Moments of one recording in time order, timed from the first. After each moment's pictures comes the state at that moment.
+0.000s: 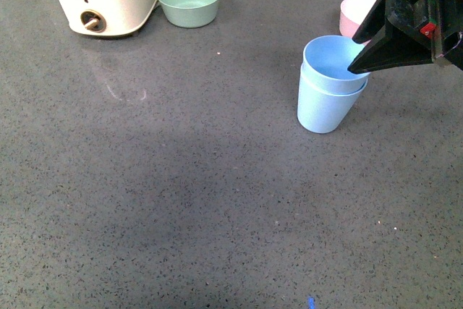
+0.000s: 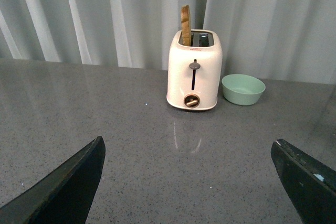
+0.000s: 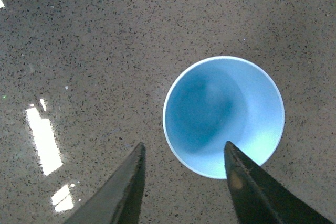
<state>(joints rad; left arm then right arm) 0.00 0.01 0.02 0.00 0.00 -0.01 0.26 1.82 1.35 -0.65 -0.29 -1.00</state>
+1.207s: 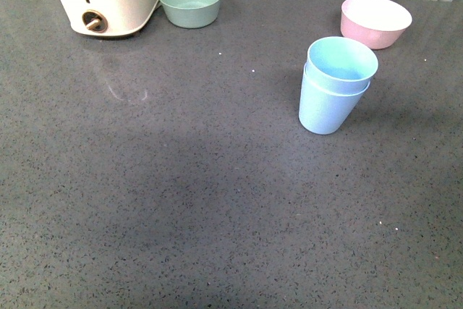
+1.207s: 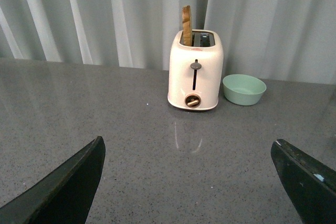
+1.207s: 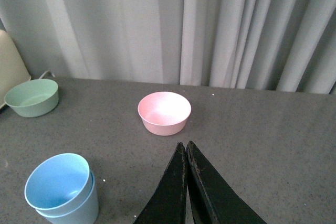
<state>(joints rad) 0.00 0.01 0.02 0.00 0.00 0.00 0.00 0.94 0.28 0.66 0.00 -0.01</state>
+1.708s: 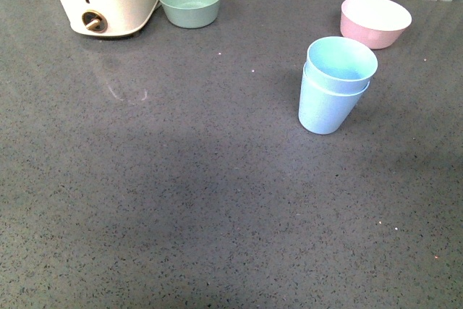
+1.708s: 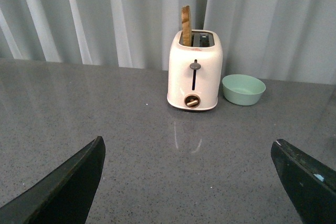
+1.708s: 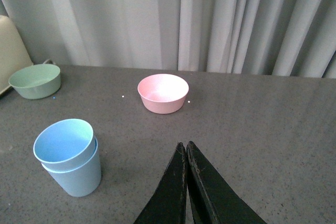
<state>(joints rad) 0.00 0.01 0.02 0.00 0.00 0.00 0.00 0.68 0.09 0.58 0.00 -0.01</state>
